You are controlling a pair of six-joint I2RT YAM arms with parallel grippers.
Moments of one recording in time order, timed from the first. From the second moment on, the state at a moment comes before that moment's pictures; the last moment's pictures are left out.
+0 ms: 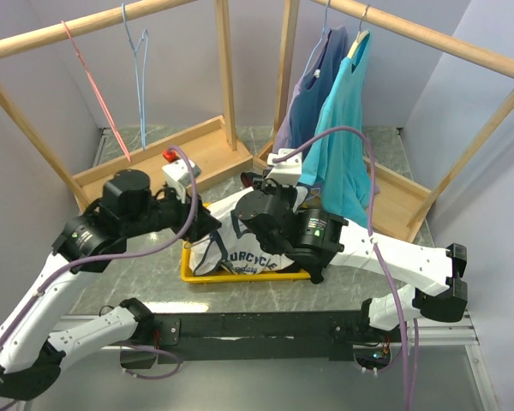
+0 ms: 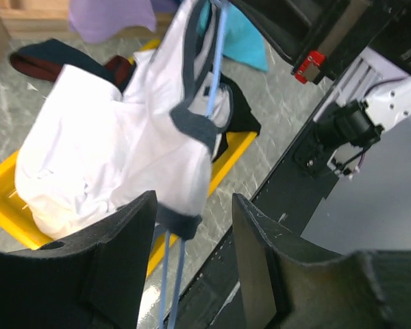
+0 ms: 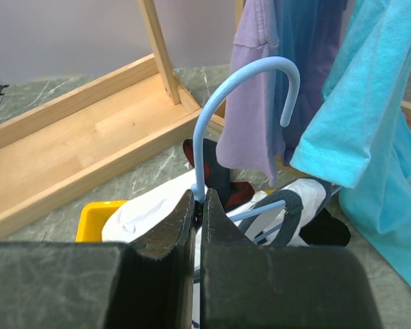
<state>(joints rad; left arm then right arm) -0.64 0.89 1.28 -0.78 0.33 -0.19 1.26 1.41 1.51 -0.61 1.23 0.59</state>
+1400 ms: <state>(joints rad) -0.88 0.58 0.74 -0.48 -0.03 -0.36 1.25 1.41 1.49 -0.49 0.93 0.47</state>
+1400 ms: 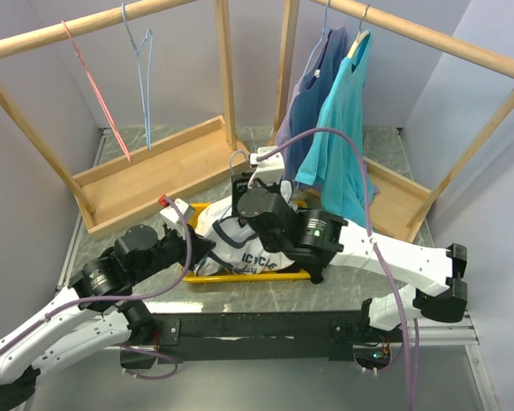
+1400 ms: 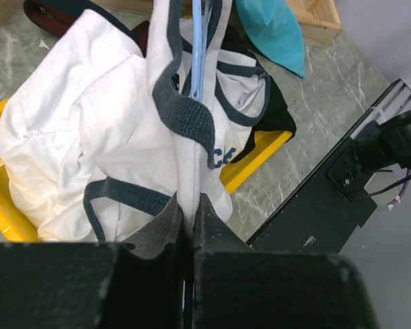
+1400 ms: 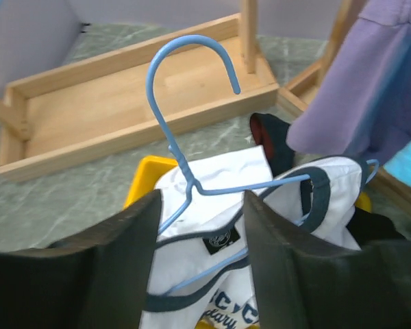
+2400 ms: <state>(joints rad) -0.88 0.65 1.36 -0.76 -0.40 -0.43 1.22 1.14 1.46 -0.45 0.82 0.45</state>
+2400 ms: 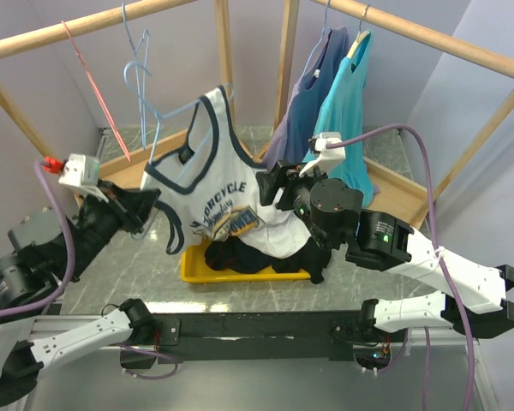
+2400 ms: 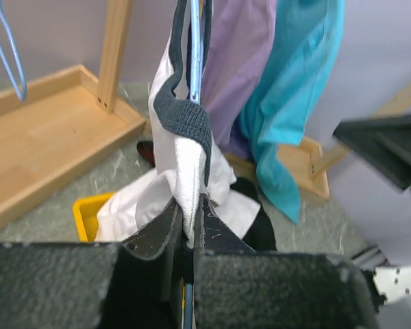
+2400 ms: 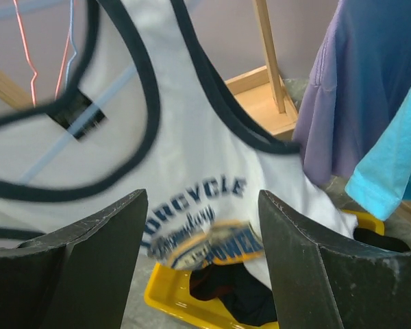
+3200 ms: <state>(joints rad) -0.65 1.25 1.78 -0.85 -0.55 -0.44 1.18 1.14 1.48 -0.50 0.79 0.44</state>
